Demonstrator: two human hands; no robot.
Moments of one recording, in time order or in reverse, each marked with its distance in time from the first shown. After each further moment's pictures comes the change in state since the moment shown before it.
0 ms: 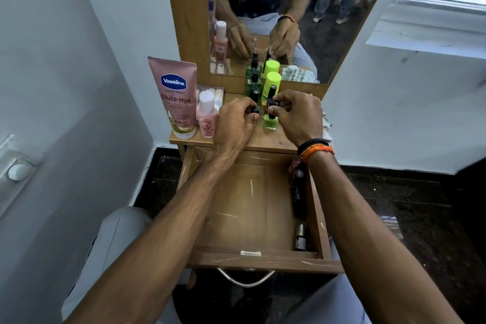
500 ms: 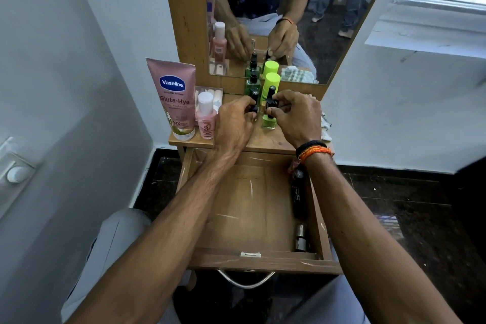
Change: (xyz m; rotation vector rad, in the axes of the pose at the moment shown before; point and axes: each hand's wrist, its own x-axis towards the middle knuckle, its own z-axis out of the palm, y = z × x) left_hand 0.002 0.005 0.000 0.014 0.038 -0.010; right_hand 0.000 0.005 0.008 -0.020 0.029 -0.008
